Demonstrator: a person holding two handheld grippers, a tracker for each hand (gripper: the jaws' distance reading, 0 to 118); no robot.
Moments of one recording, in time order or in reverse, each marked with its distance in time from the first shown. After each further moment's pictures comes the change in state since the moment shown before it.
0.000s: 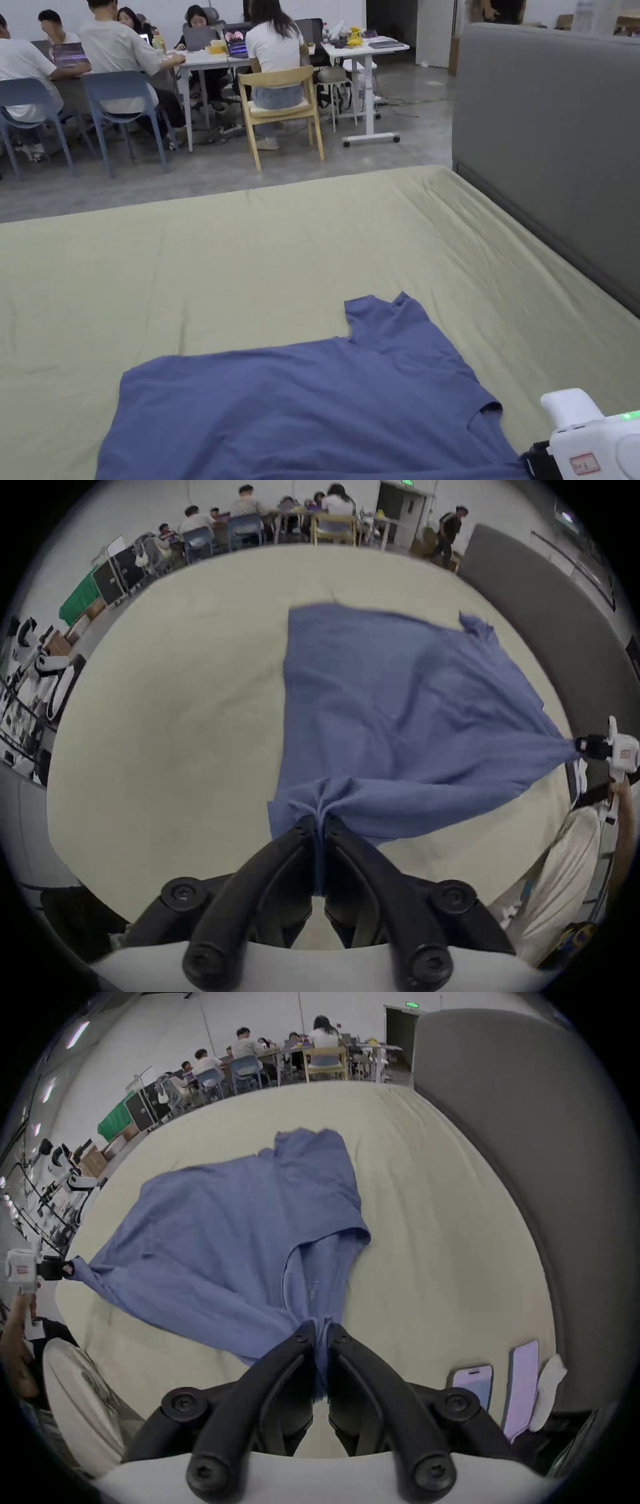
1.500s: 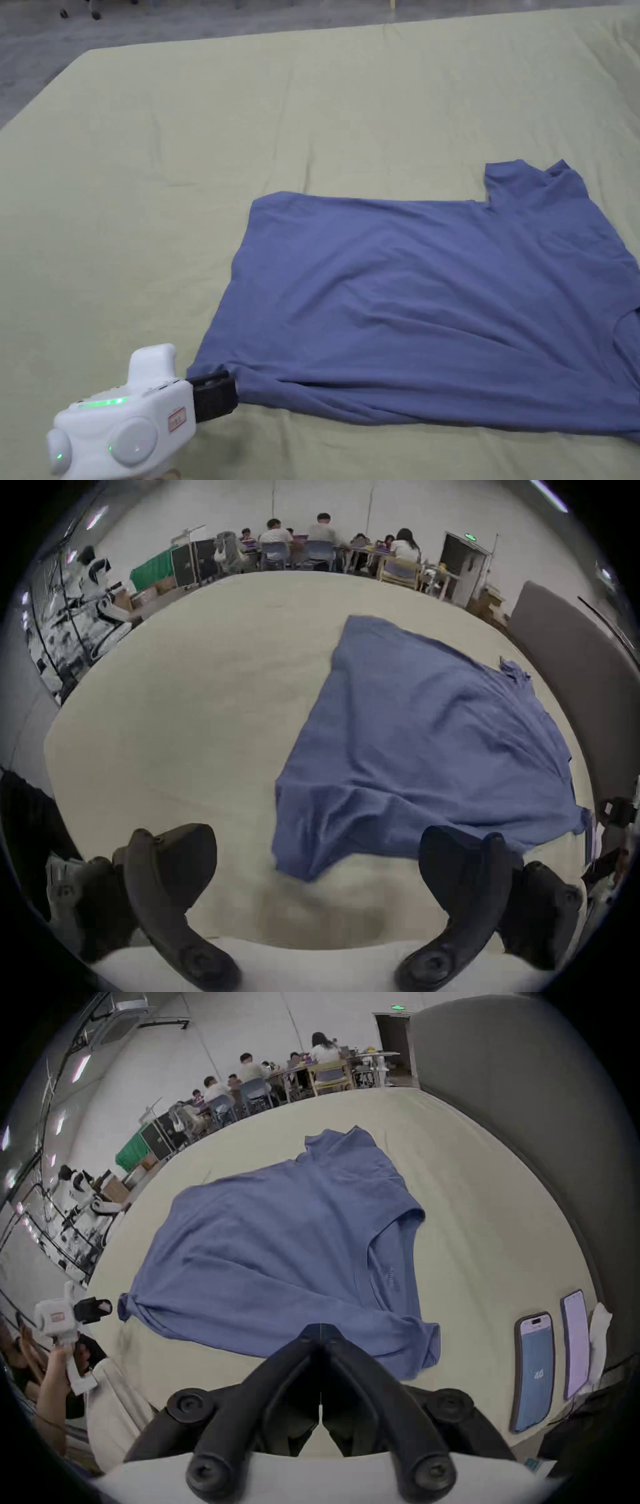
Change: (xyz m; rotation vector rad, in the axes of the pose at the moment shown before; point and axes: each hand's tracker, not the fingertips) left arm 0.005 -0.084 -0.058 0.247 0.147 0.276; right arm -0.059 -0.047 0.025 0.157 0.128 -0.053
